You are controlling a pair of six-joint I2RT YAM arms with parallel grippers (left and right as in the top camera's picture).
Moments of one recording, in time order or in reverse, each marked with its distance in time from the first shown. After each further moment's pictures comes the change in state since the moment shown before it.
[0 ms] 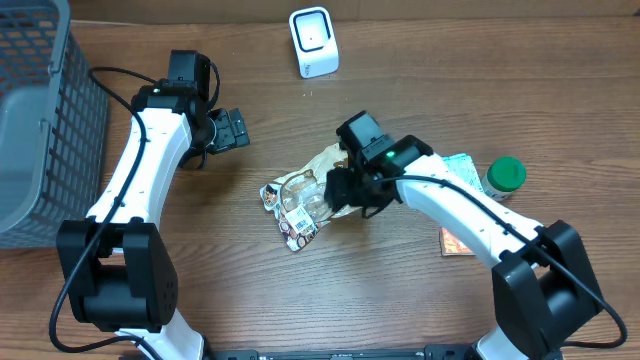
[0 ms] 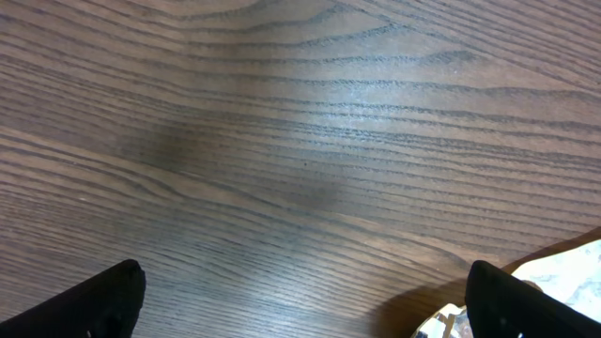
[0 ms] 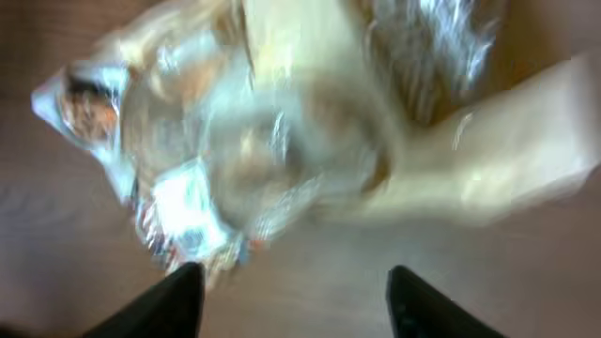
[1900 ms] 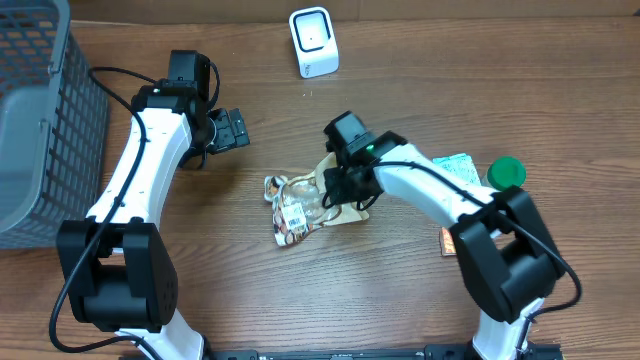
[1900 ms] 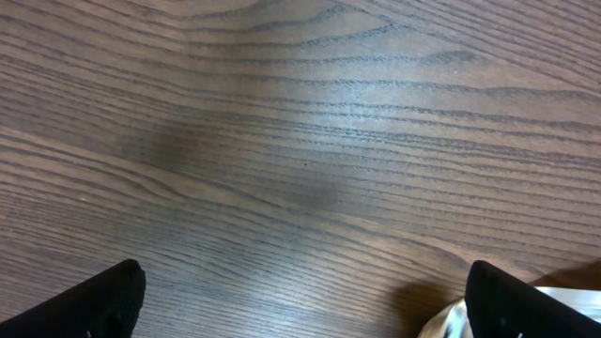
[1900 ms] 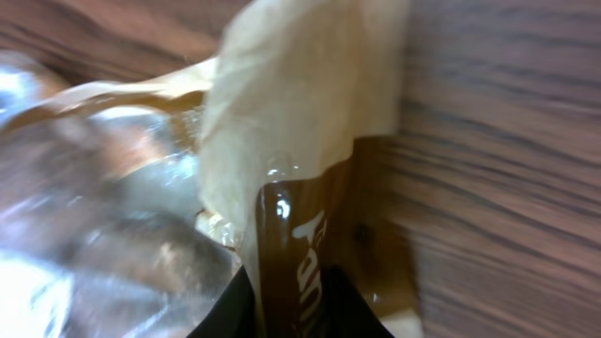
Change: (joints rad) left arm 0.000 0.000 0.000 0.000 0.000 0.000; right arm -0.006 0.183 0.059 0.062 0.055 -0.164
